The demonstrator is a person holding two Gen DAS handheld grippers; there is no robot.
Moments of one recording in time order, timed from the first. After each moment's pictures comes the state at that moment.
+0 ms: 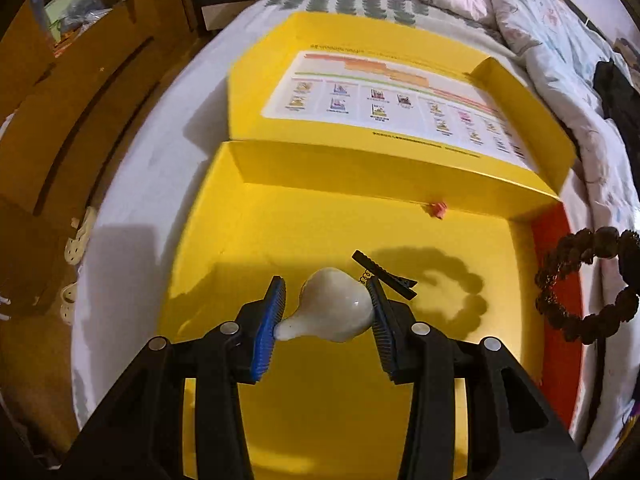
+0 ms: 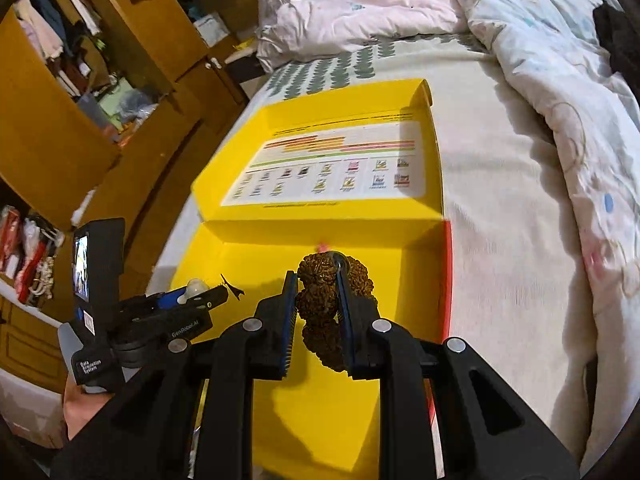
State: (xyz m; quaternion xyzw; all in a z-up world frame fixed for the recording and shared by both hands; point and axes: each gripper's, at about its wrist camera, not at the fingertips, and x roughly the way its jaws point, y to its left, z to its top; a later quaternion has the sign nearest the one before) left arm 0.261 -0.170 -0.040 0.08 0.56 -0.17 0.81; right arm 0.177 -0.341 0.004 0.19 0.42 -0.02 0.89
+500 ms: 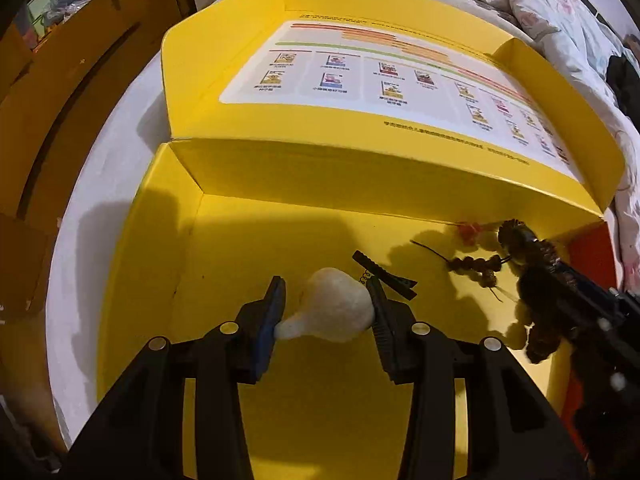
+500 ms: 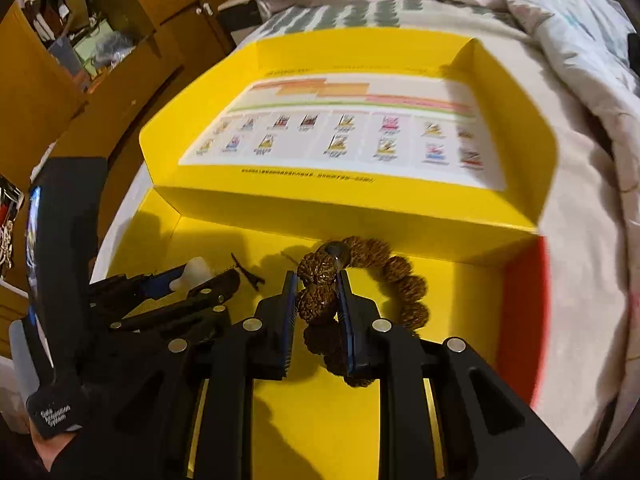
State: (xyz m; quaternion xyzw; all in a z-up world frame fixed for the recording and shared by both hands) left arm 0.290 -0.186 -0.079 0.09 0.57 -0.16 0.80; right arm 0.261 -0.304 -0.076 0.13 0.50 -0.02 0.86
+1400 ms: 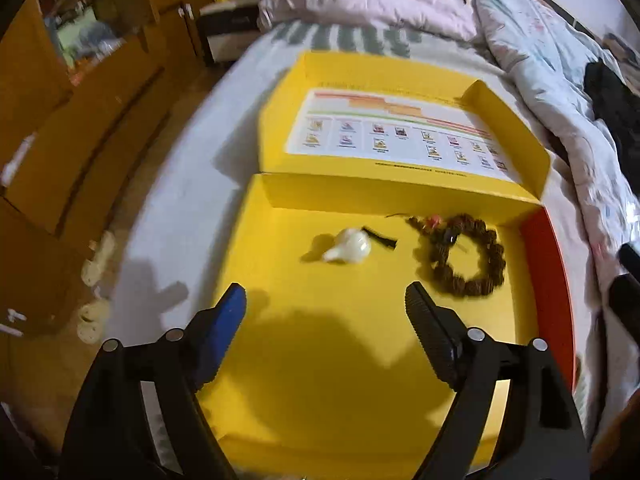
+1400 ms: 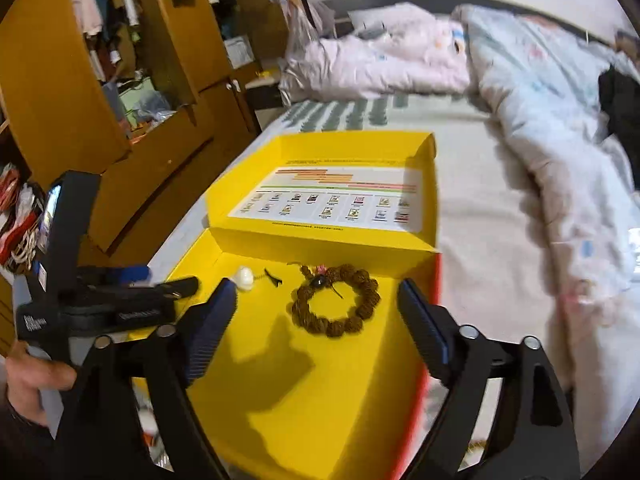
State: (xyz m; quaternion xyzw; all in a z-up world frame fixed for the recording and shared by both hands) left arm 0.217 -0.137 0.019 0.11 0.49 -0.16 0.85; right arm 0.119 -0.312 0.021 0.10 0.34 -0.01 0.93
